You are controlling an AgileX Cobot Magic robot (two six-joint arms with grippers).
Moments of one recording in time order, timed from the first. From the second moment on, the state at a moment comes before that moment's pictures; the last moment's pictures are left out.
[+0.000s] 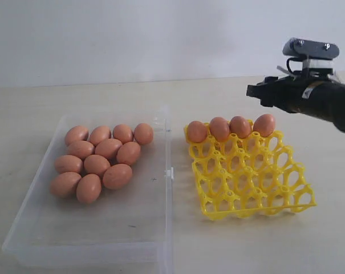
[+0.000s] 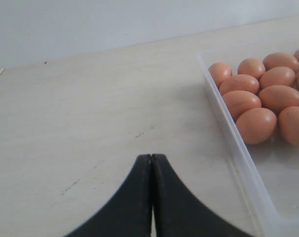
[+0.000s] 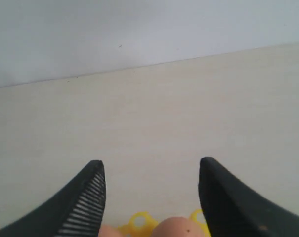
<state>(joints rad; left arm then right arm) -0.05 0.01 0.00 0.10 0.38 0.03 0.17 1.85 -0.89 -0.05 -0.39 0.25</state>
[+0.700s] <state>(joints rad) -0.05 0.01 0.00 0.10 0.38 0.03 0.74 1.95 -1.53 0.26 0.81 -0.04</state>
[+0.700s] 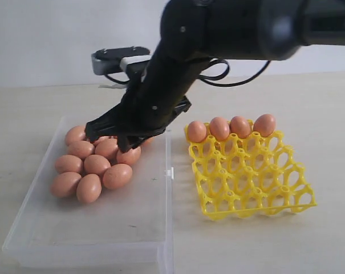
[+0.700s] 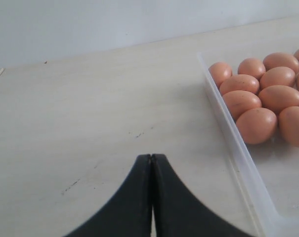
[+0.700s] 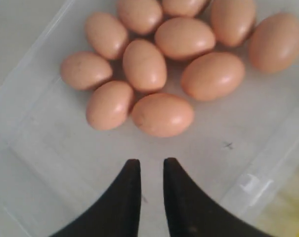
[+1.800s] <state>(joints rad) -0.05 0.01 0.00 0.10 0.38 0.03 0.82 2.39 -2.08 0.32 1.06 0.18</state>
